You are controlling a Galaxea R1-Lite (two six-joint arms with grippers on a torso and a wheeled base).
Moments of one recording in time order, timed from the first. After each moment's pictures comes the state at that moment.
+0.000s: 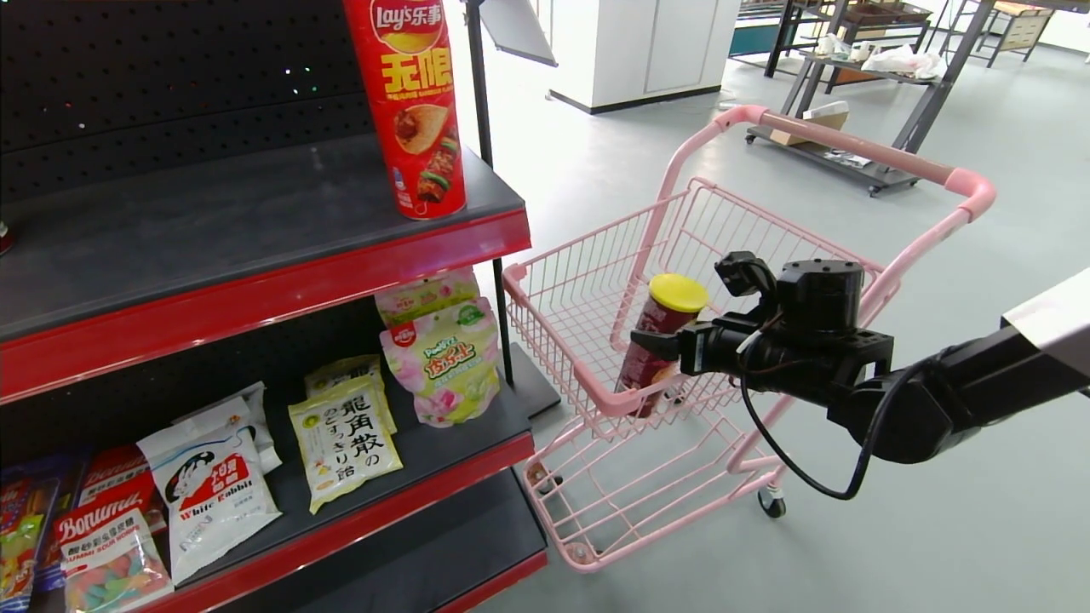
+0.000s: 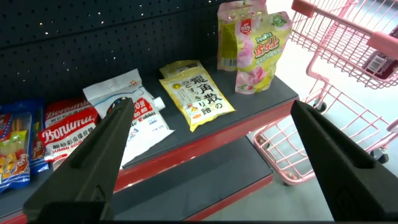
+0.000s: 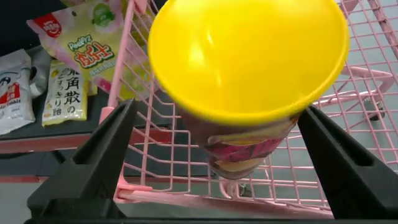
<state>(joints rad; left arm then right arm) 0.00 0.00 0.00 0.01 0.00 -0.01 0.34 2.03 -0.91 -0.82 0.22 0.11</state>
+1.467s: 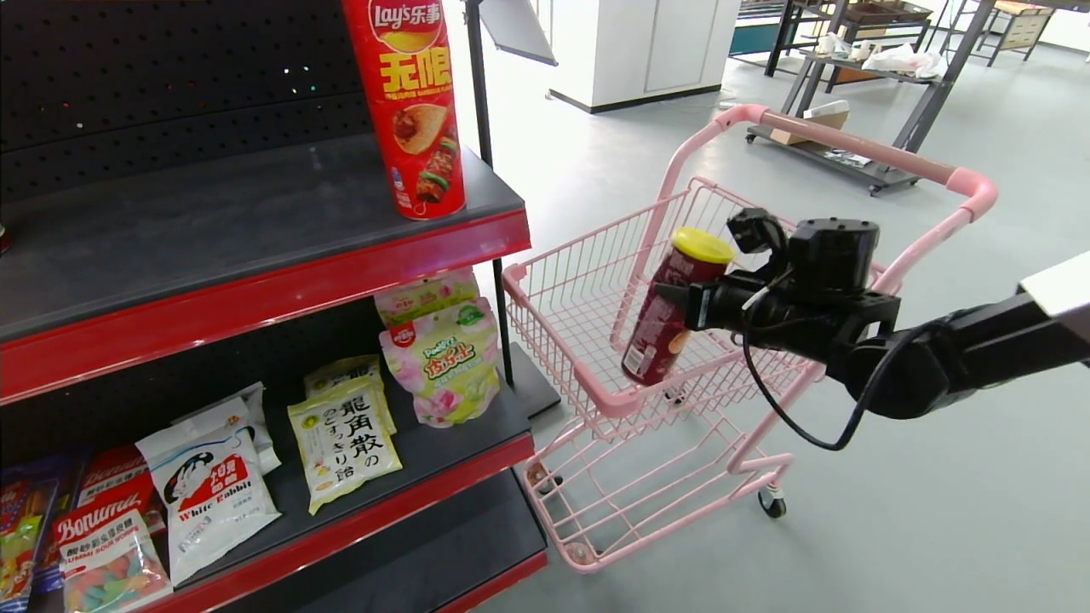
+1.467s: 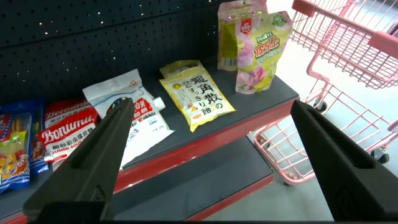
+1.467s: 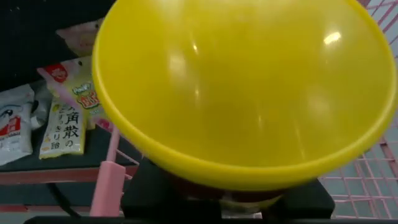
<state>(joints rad) 0.00 0.00 0.00 0.01 0.00 -0.01 0.31 2.01 -1.06 -0.77 0.23 0.10</state>
